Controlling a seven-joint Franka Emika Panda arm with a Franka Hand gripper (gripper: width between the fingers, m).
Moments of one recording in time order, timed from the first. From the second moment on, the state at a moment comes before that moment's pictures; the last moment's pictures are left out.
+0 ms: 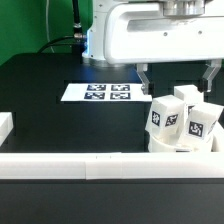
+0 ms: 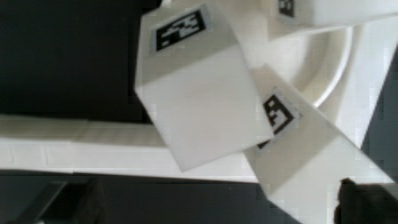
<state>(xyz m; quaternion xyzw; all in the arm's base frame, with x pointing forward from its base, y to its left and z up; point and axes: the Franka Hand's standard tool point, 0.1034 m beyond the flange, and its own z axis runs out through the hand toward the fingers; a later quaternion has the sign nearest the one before) 0.632 0.066 0.109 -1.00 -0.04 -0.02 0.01</state>
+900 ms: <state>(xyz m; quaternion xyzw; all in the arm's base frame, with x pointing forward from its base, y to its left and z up) 0.631 0.054 0.103 -0.98 -0.20 0.00 -0.01</state>
